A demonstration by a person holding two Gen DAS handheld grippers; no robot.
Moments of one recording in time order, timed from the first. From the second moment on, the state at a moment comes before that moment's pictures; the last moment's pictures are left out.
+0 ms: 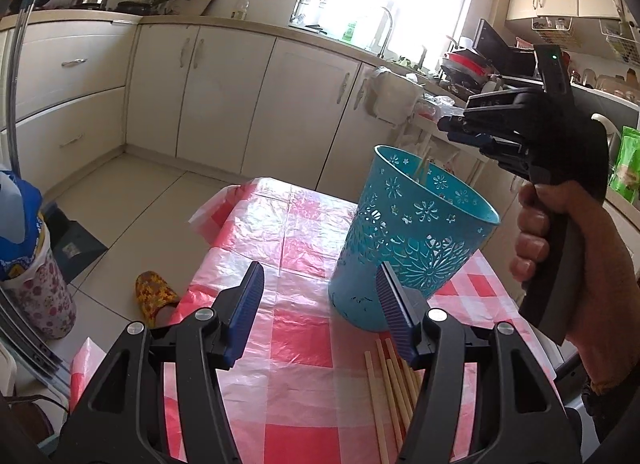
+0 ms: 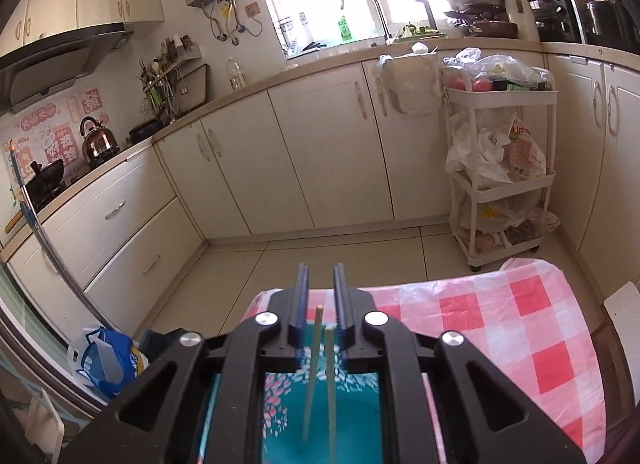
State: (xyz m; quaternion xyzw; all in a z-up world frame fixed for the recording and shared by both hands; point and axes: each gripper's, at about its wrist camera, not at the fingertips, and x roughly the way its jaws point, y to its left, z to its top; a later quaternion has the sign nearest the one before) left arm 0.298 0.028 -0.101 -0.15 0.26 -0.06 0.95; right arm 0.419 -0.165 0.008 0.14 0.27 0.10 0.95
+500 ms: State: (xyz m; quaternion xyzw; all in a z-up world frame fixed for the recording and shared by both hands) left arm 0.286 0.017 -0.100 -0.11 0.28 -0.04 0.95; right arm 0.274 -0.205 -0.064 0.14 0.34 0.11 0.92
